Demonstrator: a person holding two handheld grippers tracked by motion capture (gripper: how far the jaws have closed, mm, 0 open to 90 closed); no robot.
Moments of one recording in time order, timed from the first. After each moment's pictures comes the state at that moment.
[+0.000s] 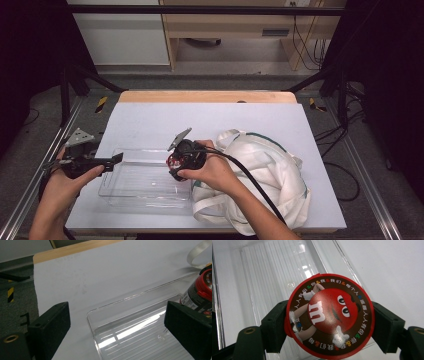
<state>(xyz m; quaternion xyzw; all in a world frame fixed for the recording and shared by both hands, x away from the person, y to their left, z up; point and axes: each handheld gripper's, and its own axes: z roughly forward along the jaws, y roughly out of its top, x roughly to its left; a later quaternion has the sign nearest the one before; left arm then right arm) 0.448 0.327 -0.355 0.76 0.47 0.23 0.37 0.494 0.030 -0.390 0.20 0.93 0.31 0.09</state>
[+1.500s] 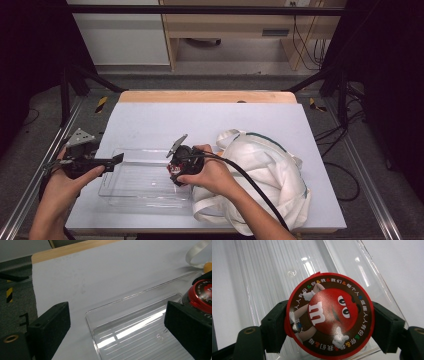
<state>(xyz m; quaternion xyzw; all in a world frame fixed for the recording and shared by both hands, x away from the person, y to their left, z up) 0.447 0.326 -0.355 0.77 0.47 0.23 0.37 0.490 0.036 -0.407 0.19 0.94 0.28 0.08</state>
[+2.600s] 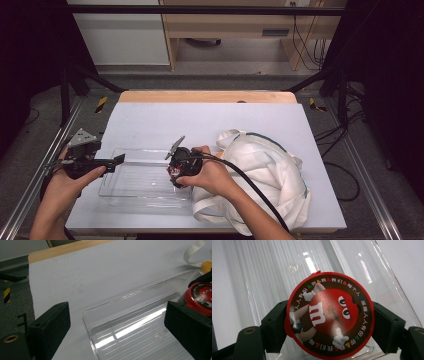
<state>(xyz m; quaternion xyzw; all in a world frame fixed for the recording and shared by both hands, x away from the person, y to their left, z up) 0.448 0.324 -0.356 0.77 0.47 0.23 0.37 0.489 0.040 -0.413 0.19 0.94 0.26 0.08</state>
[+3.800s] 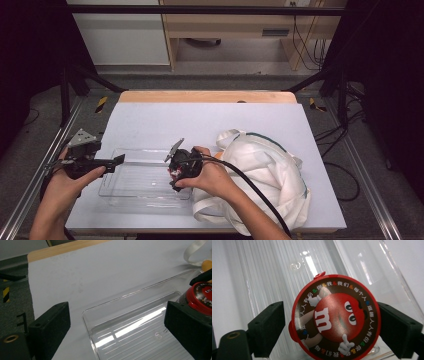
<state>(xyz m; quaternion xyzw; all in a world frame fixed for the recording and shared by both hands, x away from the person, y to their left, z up) 0.448 0.325 -0.357 0.77 0.47 0.23 0.37 0.485 0.042 -0.415 0.18 0.94 0.26 0.08</state>
